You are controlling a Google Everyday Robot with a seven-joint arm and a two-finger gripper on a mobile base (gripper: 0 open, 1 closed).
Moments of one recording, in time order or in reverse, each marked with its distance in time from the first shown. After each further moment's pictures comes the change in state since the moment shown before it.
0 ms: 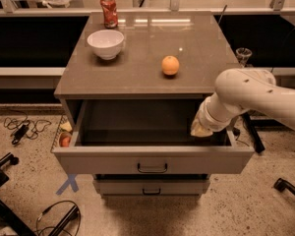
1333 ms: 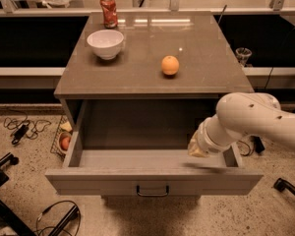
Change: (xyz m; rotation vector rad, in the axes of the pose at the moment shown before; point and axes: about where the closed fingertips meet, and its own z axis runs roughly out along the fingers) arm -0.014 0.067 0.006 -0.028 -0.044 0.057
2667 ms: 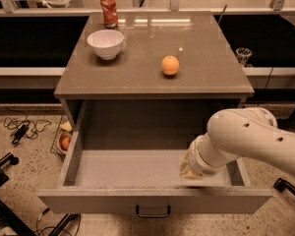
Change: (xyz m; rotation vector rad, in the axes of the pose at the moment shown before) arm -0.025 0.078 -0.012 -0.079 0.011 -0.050
